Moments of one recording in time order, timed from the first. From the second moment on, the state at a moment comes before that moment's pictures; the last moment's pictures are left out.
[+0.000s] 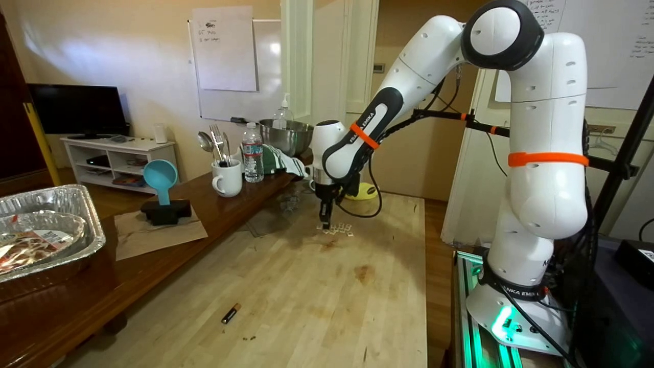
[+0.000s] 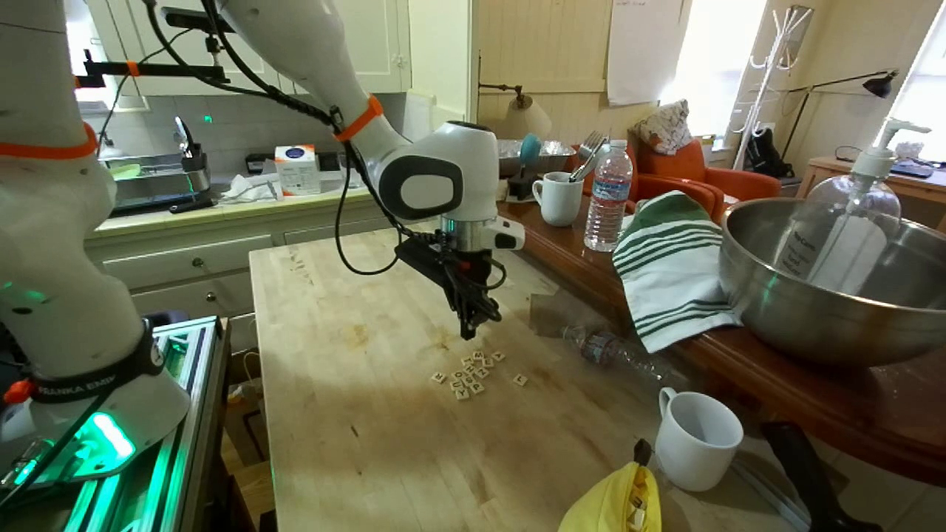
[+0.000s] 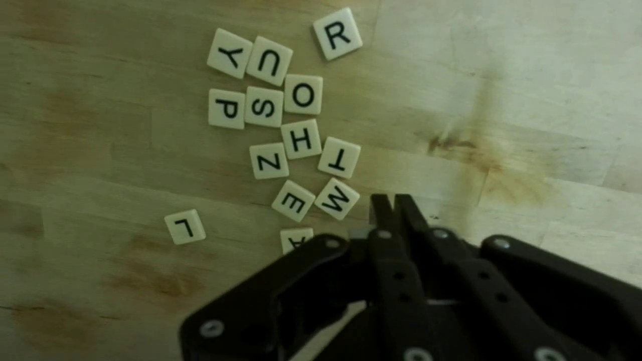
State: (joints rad) arm -0.08 0.21 -0.07 -2.34 -0.11 2.57 -0.32
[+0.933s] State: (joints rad) arm -0.10 0.28 -0.08 -2.30 -0.17 2.63 -0.32
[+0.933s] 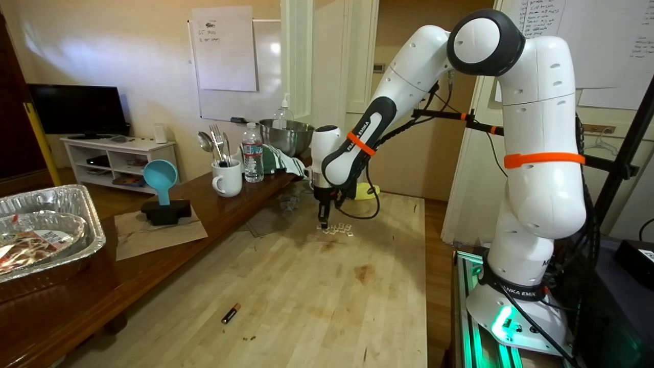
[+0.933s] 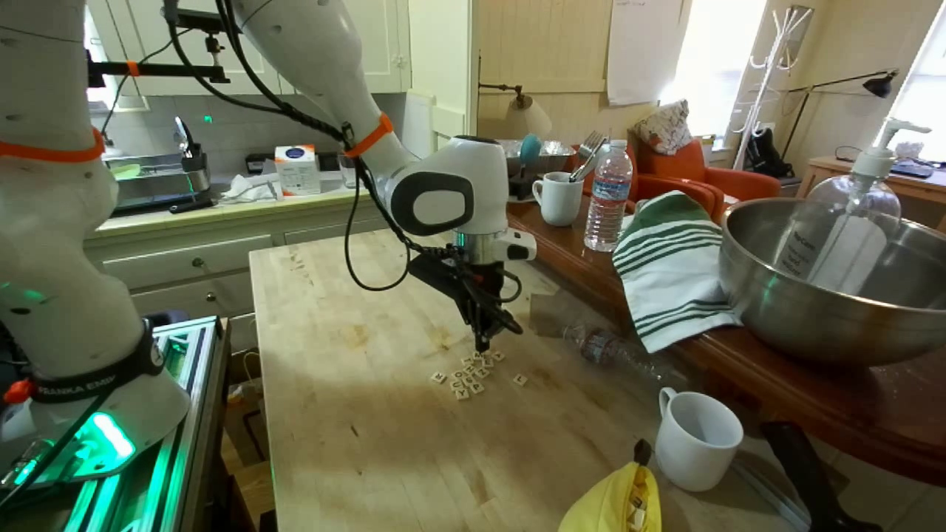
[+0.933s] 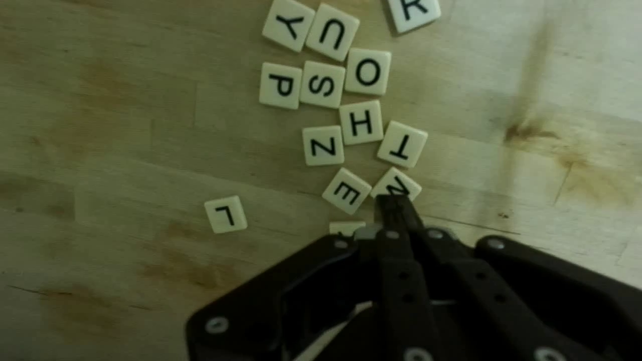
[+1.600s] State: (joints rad) arm -0.11 0.31 -0.06 -2.31 -0.13 2.69 -0.32
